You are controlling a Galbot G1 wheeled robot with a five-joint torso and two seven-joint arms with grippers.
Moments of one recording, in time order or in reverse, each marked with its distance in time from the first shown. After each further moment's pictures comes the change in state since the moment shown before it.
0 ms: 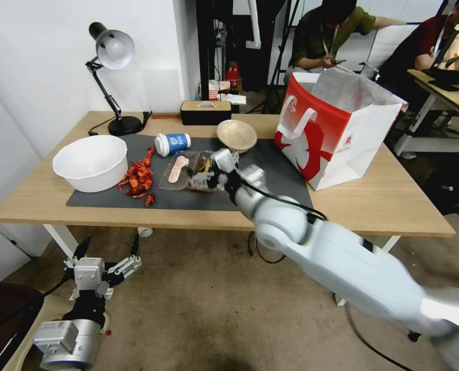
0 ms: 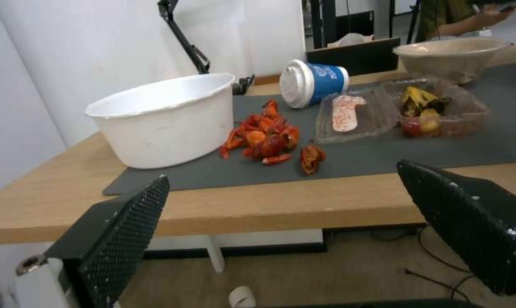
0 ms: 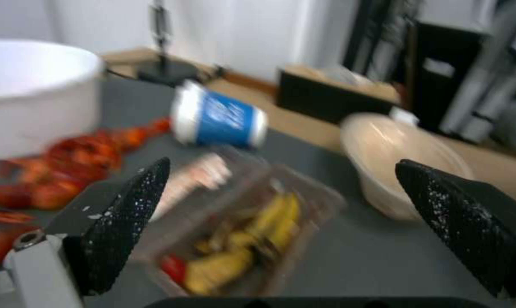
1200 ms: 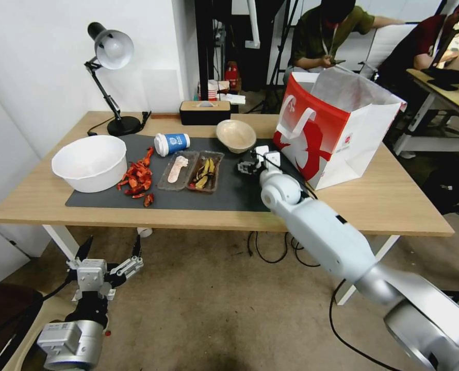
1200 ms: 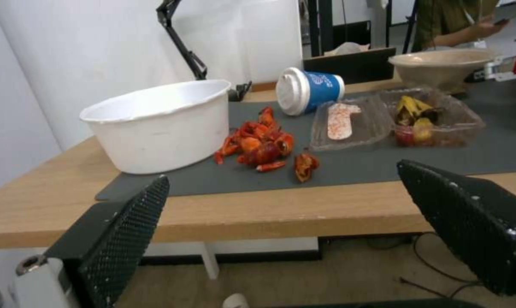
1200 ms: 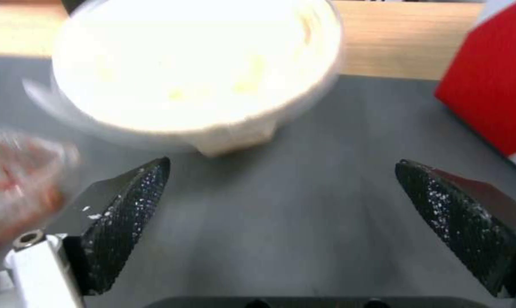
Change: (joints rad) left arm -0.007 0.000 0.012 0.010 -0.012 -0.025 -0.003; right arm 0.137 0.169 0.165 -0.649 0.117 0.084 -0.124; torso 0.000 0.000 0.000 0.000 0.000
